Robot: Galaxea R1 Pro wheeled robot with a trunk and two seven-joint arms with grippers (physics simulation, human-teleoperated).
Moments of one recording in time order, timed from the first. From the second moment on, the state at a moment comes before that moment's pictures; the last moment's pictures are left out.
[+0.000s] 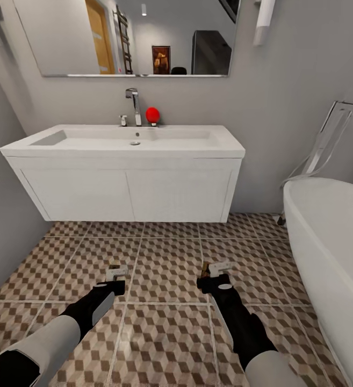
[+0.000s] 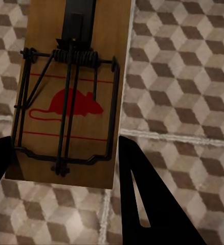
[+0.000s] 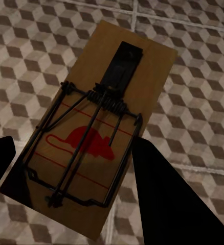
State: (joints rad) left arm -0.79 0.06 -0.46 -0.39 0.53 0.22 0.26; right arm -0.54 0.17 0.12 -0.95 0.14 0.50 -0.14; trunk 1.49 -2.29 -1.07
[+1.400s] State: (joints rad) left arm -0.79 0.08 -0.46 -0.54 0.53 0.28 0.26; right arm -0.54 0.17 0.15 -1.03 0.13 0.50 -0.15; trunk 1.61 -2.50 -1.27
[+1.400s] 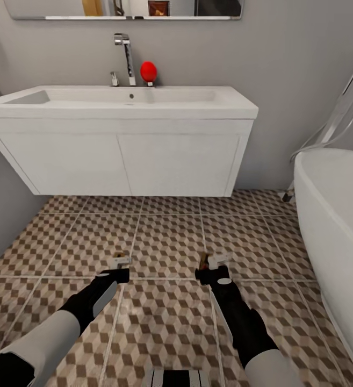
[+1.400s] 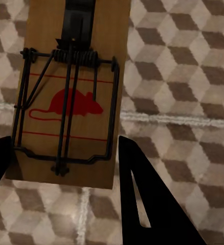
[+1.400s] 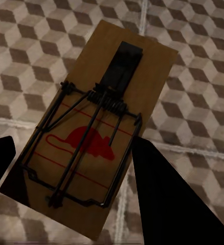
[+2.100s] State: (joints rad) left arm -0.79 0.08 -0.46 -0.56 0.53 0.31 0.26; right arm -0.54 0.17 0.15 -1.04 0.14 0.50 -0.15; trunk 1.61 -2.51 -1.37
